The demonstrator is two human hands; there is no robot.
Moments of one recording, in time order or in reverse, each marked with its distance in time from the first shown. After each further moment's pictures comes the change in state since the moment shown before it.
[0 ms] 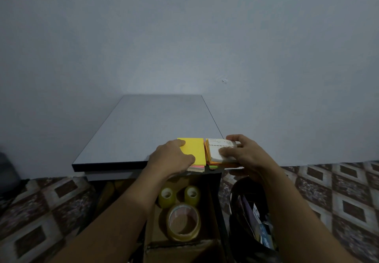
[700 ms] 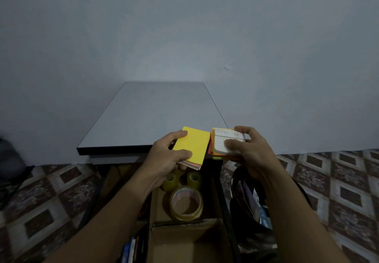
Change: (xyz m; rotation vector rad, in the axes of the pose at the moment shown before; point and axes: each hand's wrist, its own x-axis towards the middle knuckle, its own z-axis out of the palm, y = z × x) left_hand -0.022 -0.040 0.024 -0.973 -0.074 0.009; right_hand -0.023 0.024 0.015 0.285 0.123 -0.064
